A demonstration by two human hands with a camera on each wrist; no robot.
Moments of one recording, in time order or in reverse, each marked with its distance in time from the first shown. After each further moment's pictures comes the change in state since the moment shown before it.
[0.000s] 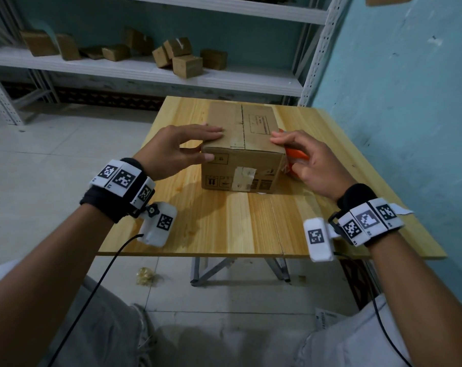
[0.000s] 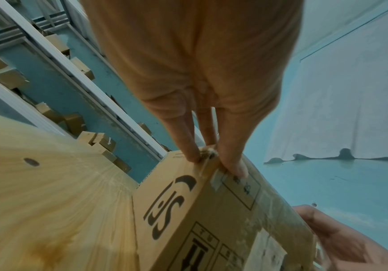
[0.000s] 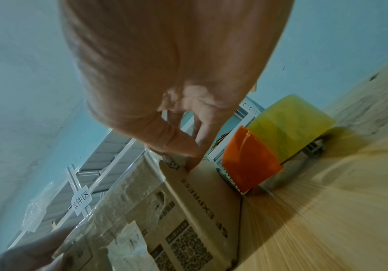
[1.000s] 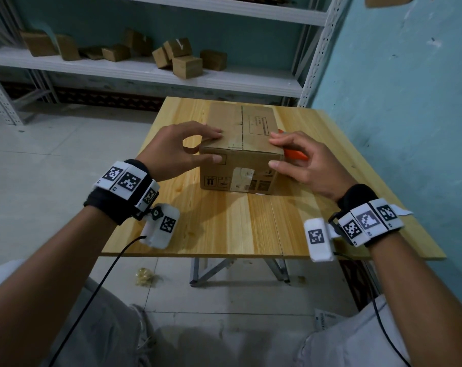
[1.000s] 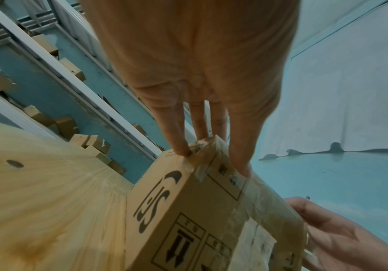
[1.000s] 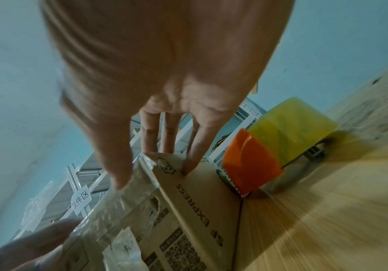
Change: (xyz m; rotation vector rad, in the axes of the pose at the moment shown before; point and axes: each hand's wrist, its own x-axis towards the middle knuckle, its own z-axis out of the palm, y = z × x) left_hand 0.000 0.007 0.005 0.024 0.106 -0.039; right_hand 0.000 -0.001 0.001 0.070 0.007 -0.017
